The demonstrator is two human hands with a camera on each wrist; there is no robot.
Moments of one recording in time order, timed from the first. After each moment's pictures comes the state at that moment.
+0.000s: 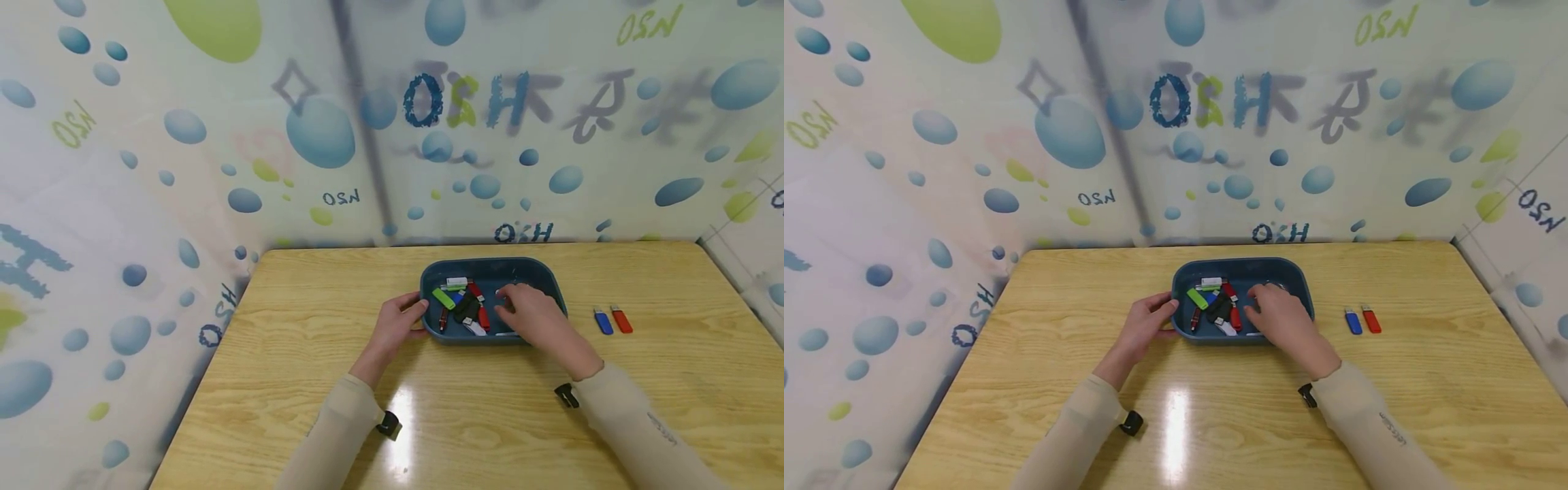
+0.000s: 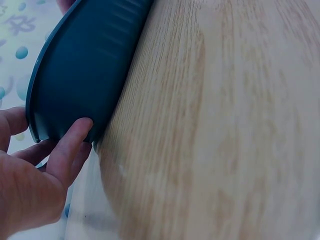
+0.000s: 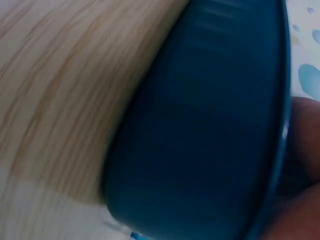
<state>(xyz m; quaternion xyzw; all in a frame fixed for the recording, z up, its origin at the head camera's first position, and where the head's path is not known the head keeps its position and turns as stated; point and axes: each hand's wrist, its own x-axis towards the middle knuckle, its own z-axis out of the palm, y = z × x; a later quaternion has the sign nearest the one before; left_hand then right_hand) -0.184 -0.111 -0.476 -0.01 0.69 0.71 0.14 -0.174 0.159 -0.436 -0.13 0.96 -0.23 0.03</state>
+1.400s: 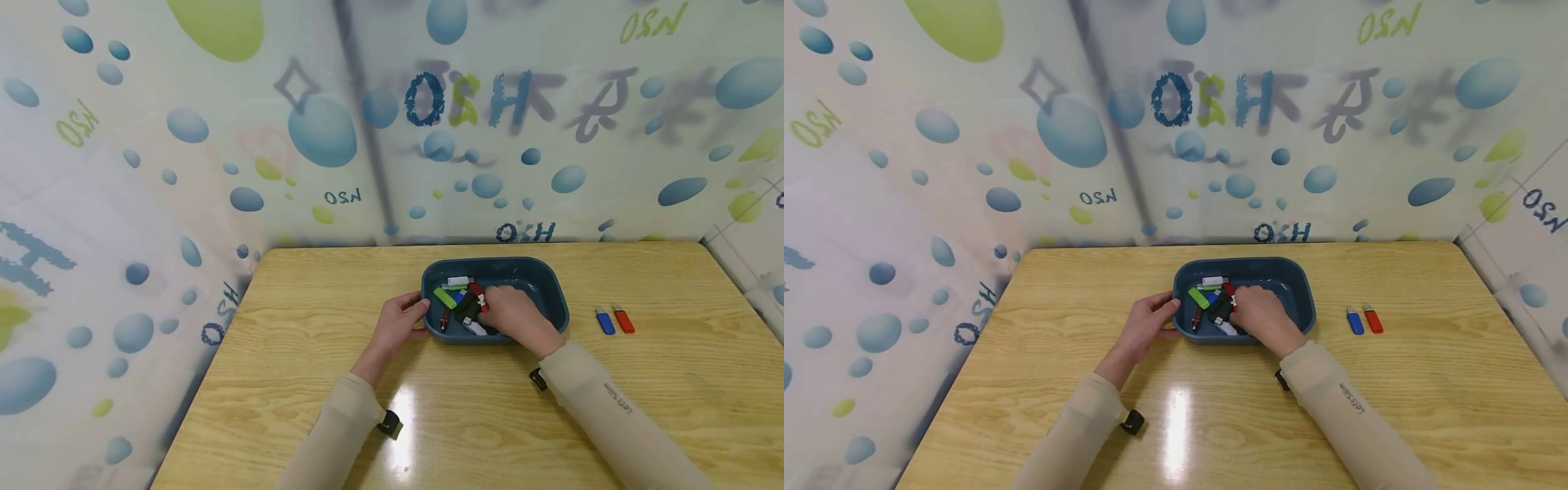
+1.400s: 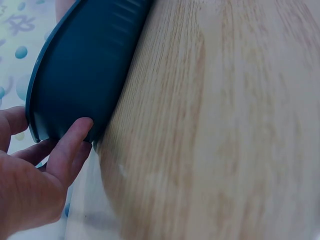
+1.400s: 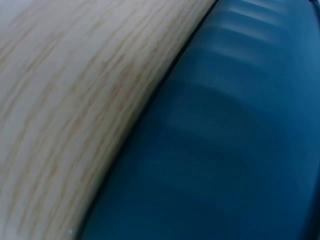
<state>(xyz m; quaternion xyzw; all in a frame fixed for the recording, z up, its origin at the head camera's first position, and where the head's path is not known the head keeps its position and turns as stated) -0.183 -0.111 -0.475 -0.02 0.69 0.71 0.14 -0.200 0.127 -0.445 -0.12 0.97 -0.19 0.12</state>
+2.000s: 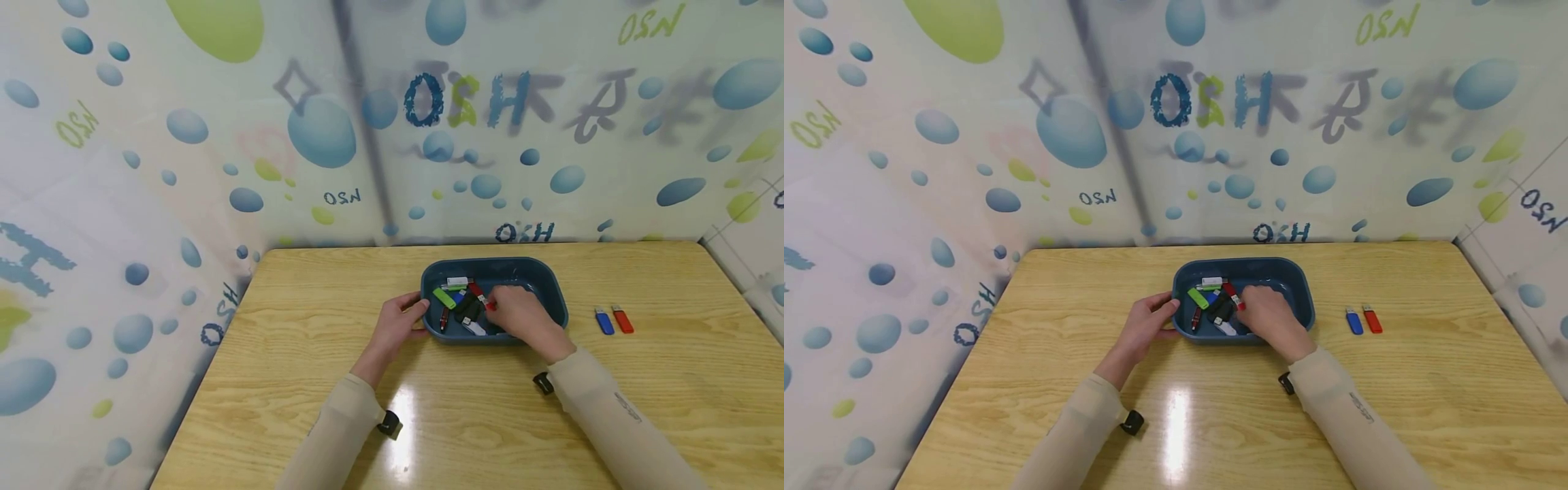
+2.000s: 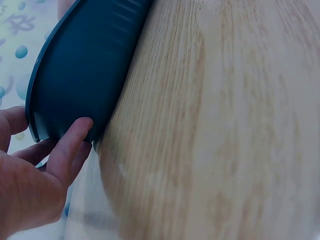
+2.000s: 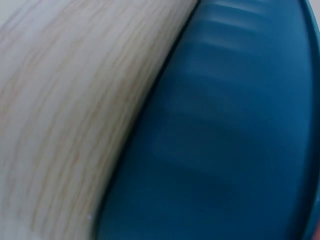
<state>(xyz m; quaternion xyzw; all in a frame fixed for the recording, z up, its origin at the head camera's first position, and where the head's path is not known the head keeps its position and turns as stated) -0.183 -0.110 -0.475 -0.02 0.69 0.71 0.15 -0.197 0.139 -0.444 -0.11 0.96 -0.22 0.12</state>
